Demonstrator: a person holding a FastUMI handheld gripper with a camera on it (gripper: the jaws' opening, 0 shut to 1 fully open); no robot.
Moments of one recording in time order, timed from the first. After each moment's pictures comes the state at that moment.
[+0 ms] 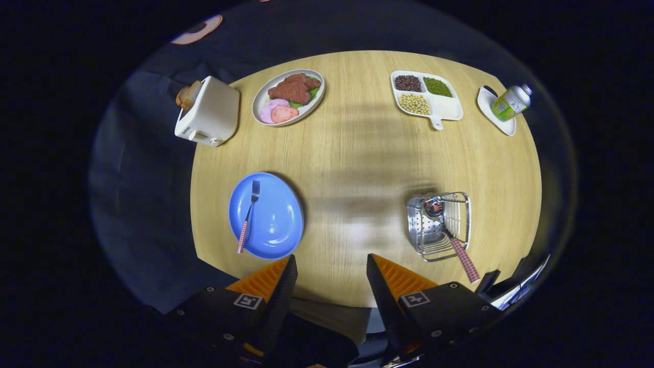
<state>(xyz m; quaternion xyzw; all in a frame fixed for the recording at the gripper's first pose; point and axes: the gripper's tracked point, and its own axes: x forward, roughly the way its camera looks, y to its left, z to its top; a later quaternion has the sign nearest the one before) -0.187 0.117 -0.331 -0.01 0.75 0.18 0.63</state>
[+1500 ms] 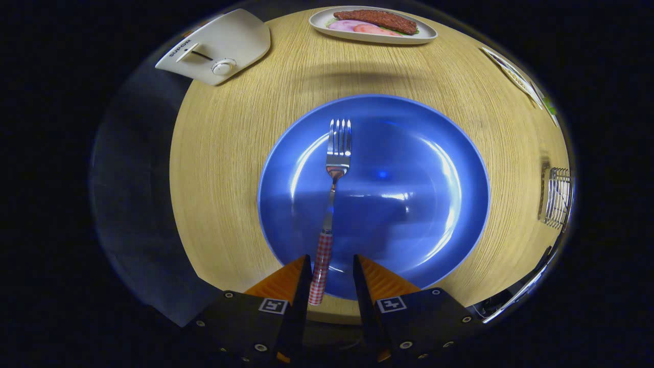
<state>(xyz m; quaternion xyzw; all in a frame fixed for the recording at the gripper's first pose) -0.308 0.296 -0.448 -0.05 0.80 0.16 0.58</state>
